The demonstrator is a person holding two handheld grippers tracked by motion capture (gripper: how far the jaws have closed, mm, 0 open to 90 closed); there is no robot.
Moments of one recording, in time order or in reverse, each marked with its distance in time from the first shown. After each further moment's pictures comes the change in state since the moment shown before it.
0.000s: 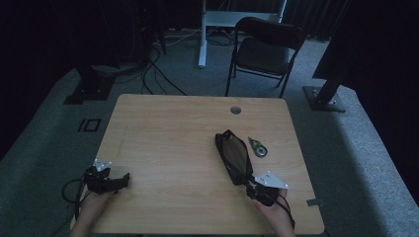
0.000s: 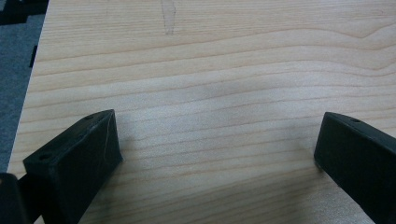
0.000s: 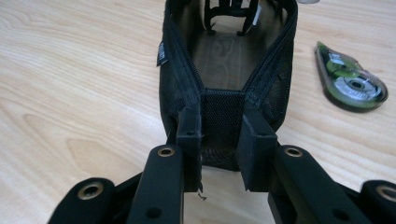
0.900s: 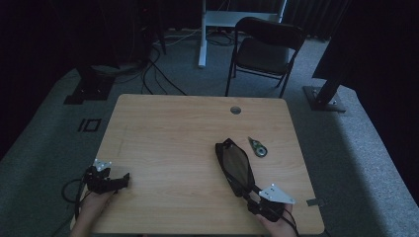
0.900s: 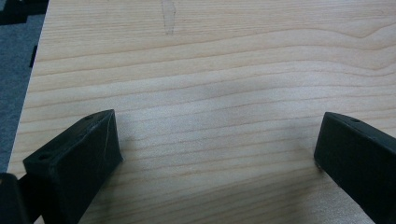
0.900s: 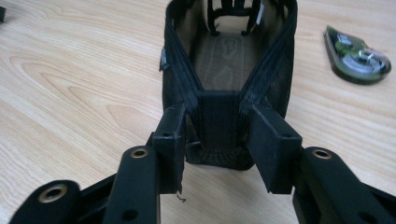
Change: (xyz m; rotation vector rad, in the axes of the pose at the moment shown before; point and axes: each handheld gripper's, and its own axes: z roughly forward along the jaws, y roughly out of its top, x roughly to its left) left arm 0.000 0.000 0.000 0.000 0.000 0.000; right arm 0.013 -0.015 -0.033 -0.010 0.025 0.001
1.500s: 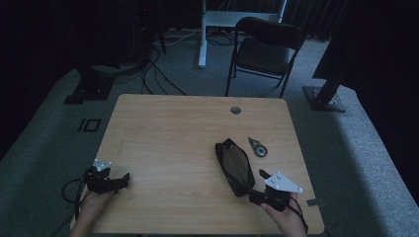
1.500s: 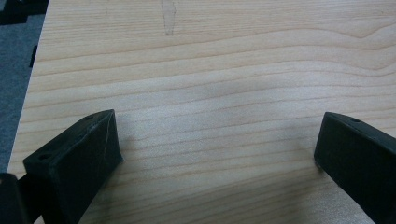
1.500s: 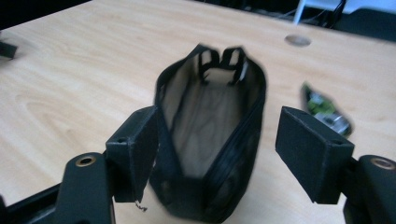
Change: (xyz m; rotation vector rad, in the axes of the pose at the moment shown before) left arm 0.000 0.000 0.000 0.000 0.000 0.000; right arm -0.015 0.039 -0.009 -0.082 0.001 -0.045
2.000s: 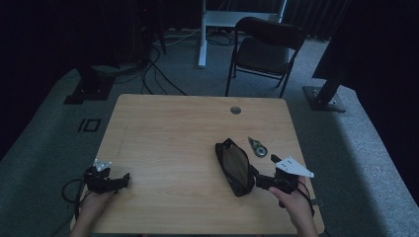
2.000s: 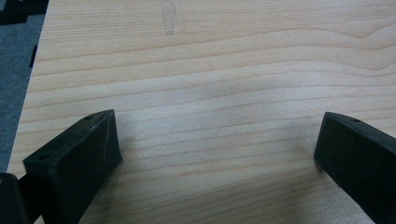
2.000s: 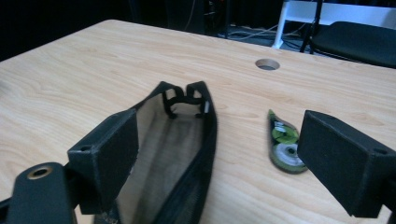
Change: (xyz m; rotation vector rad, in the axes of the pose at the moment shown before) left arm 0.000 0.000 0.000 0.000 0.000 0.000; right arm -0.039 0.023 0.009 -0.059 -0.034 0.064
